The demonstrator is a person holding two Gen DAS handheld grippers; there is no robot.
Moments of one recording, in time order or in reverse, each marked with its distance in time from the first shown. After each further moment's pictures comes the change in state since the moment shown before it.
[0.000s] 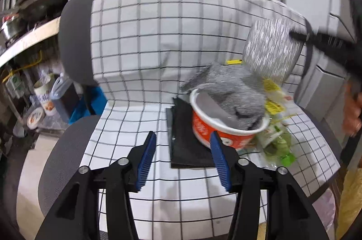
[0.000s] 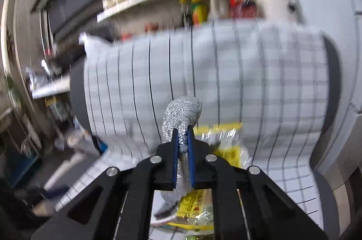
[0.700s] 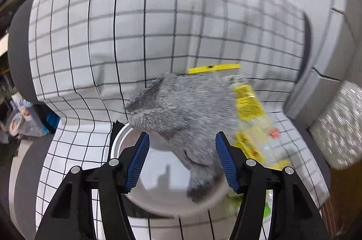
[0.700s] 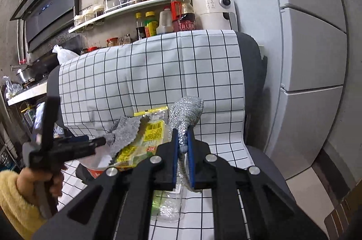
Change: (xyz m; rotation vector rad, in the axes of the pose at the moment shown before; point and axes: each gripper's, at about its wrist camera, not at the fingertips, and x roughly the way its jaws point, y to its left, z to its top) left arm 0.099 -0.075 0.063 -0.021 0.091 -0.079; right arm -0.091 -0.075 -0.066 0.024 0.018 -0.208
